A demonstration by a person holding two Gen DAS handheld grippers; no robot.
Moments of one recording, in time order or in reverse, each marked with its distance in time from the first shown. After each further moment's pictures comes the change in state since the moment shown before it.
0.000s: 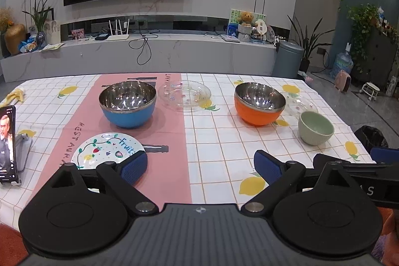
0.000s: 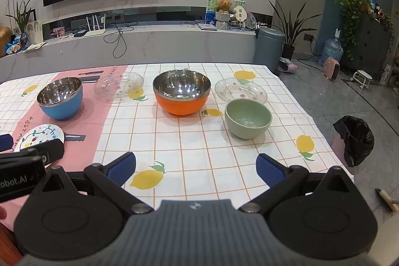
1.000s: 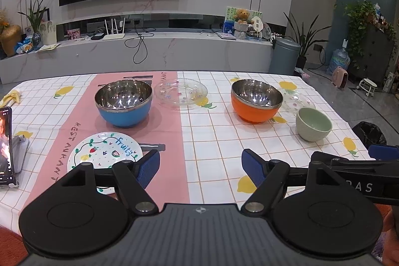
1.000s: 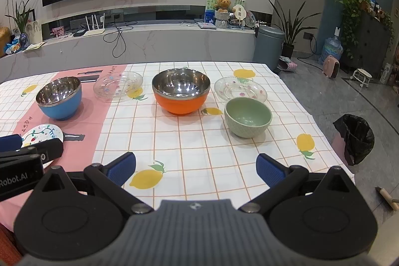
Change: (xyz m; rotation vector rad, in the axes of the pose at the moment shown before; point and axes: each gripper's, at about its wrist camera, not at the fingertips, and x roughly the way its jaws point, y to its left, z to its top) left arm 0.002 -0.003 -0.002 0.020 0.009 -0.010; right arm 0.003 0.000 -0.001 0.004 0.008 0.000
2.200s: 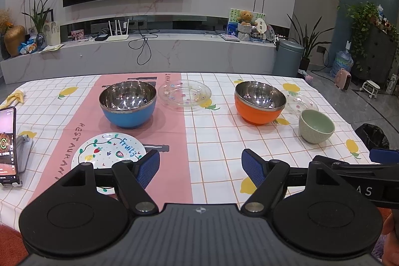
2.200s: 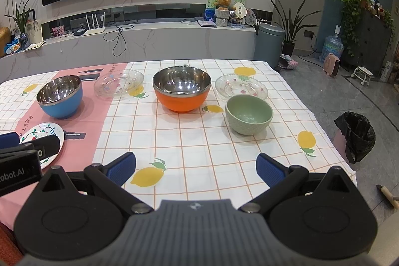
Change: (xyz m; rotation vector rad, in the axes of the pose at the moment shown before) left arm -0.003 0.002 0.000 -0.003 -0.007 0.014; right arm 0.000 0.001 -0.003 0.002 0.006 0.003
